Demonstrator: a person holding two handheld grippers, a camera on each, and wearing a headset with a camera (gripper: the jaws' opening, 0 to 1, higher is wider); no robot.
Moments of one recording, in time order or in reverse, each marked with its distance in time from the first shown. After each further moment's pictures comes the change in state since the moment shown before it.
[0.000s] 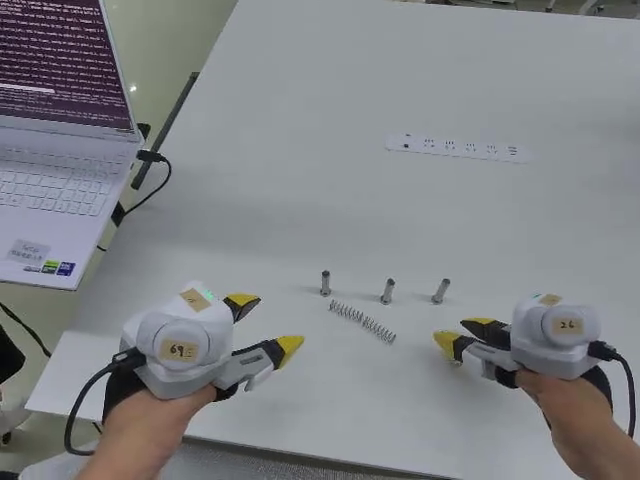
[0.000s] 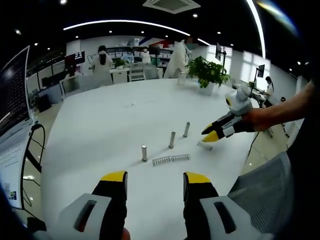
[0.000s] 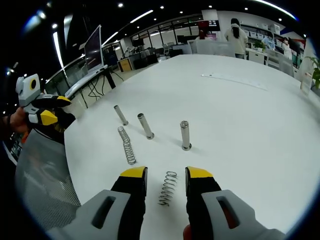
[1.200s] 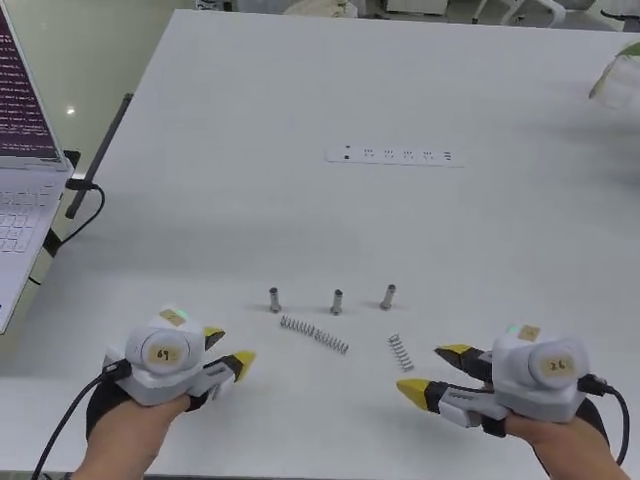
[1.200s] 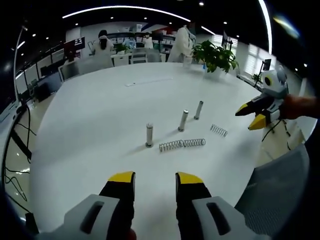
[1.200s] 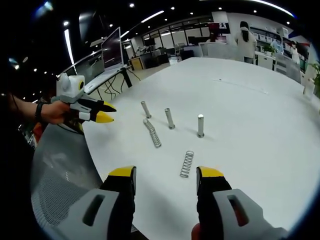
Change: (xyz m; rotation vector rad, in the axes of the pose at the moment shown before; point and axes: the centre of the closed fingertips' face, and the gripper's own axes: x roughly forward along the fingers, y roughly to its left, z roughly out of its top) left arm 0.052 0.014 -0.043 -0.018 0.126 0.004; right arm -0.064 0.036 -0.017 -0.048 0.001 0.091
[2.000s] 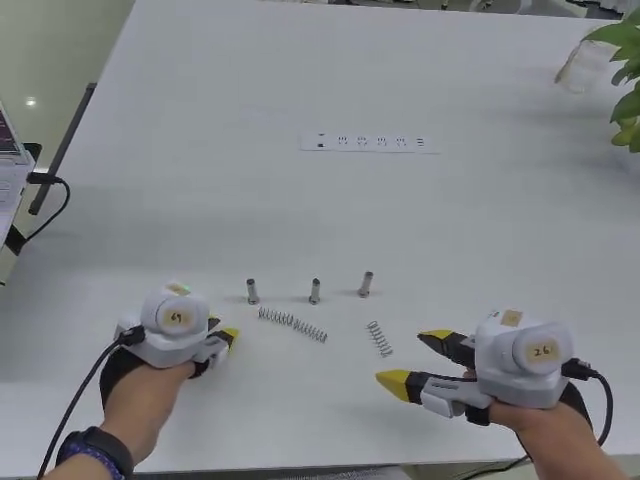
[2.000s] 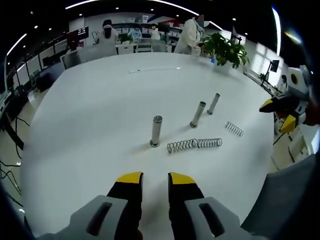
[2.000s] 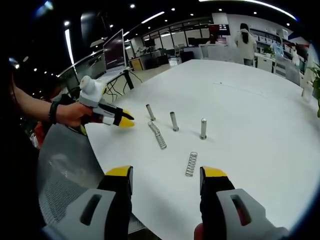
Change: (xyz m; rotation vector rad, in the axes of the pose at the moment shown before) left arm 0.046 0.006 -0.011 -0.050 0.075 0.021; right arm -0.015 0.013 0.006 -0.007 -0.007 -0.007
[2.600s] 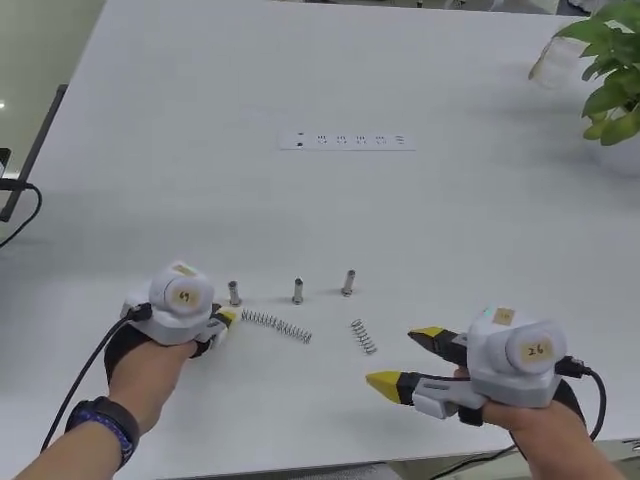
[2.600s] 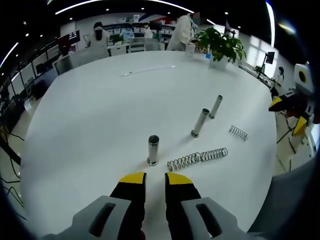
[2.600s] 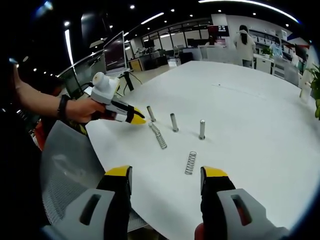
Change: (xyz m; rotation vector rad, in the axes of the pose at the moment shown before) left arm 0.030 0.001 0.023 0.070 0.021 -0.016; right arm -0.011 0.003 0.002 0.001 -0.007 -0.011
